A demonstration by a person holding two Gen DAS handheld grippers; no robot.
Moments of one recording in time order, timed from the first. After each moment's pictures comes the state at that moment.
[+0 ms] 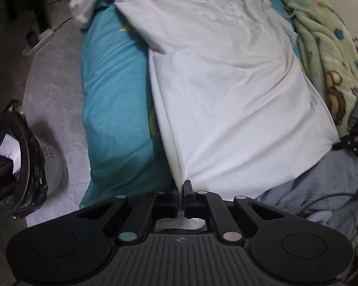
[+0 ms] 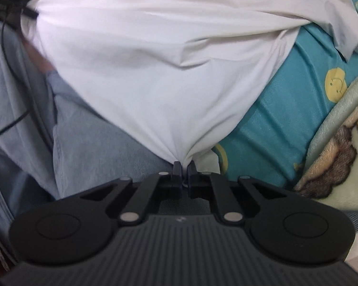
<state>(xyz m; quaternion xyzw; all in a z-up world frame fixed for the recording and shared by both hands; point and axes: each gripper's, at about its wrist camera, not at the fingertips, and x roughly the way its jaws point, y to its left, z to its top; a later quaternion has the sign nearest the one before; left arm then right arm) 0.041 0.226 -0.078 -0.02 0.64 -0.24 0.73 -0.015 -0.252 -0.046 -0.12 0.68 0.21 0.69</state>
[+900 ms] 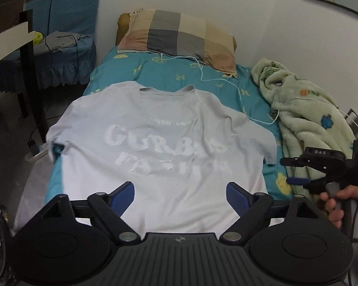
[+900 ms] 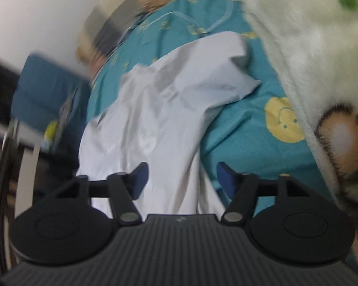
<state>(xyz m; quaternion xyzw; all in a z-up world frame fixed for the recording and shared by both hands) 0.087 0.027 -0.020 -0.03 0.40 -0.18 0.90 0.104 -0.395 -0.091 0.45 0.38 -0.07 0.81</state>
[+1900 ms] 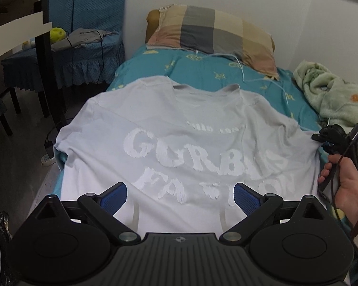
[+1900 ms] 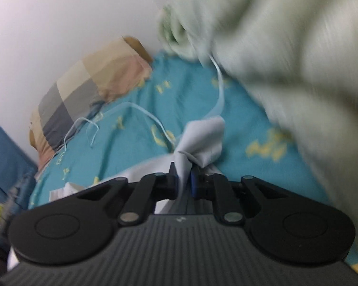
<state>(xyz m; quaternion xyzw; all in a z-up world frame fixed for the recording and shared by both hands) 0.166 0.045 -0.088 -0.03 0.38 -0.11 0.92 0.260 -0.417 -0.141 0.30 0.18 -0.23 0.91</state>
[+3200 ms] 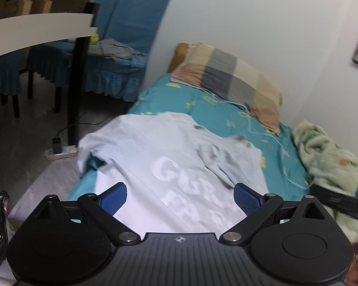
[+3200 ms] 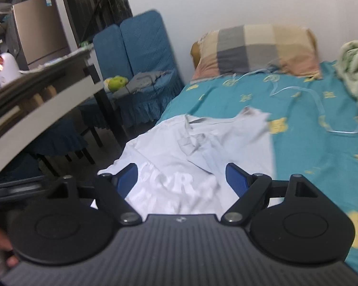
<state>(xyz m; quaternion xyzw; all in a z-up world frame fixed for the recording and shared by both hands) 0.115 0.109 -0.045 -0.14 0.32 -0.10 0.93 0.084 -0.229 0.014 0.12 0.26 0.12 0.95</state>
